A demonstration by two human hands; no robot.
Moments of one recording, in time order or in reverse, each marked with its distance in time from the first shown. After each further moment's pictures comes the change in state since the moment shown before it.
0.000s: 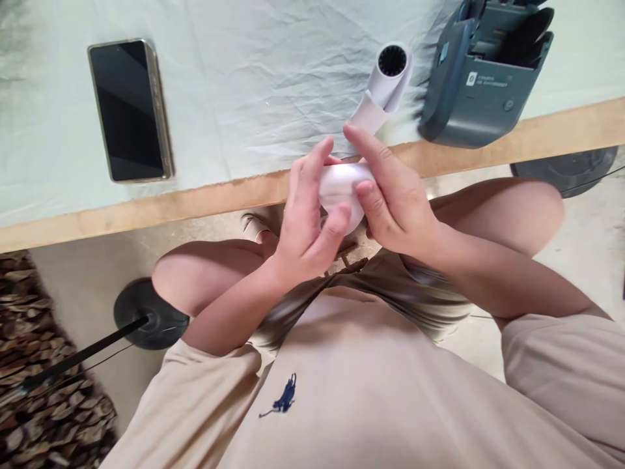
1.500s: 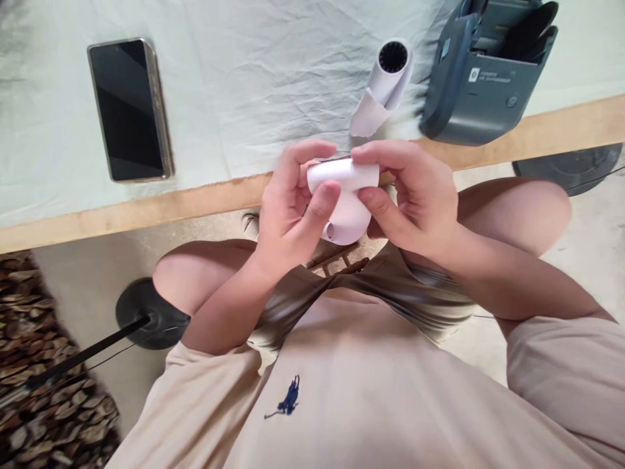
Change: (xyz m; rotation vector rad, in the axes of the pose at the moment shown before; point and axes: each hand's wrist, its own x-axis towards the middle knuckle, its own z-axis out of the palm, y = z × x) left_hand 0.013 -0.007 -0.013 -0.145 -0.012 0.129; right_hand -0.004 0.008 -0.002 0.198 0.219 -0.192
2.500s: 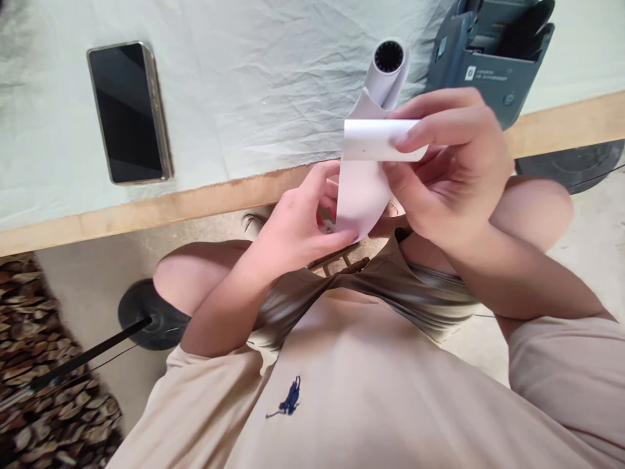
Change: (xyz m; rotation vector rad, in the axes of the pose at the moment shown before) left_hand 0.015 0.051 -0.007 0.098 -0.394 -0.607; right_hand 0.009 0.004 -0.011 -0.171 0.238 -0.058
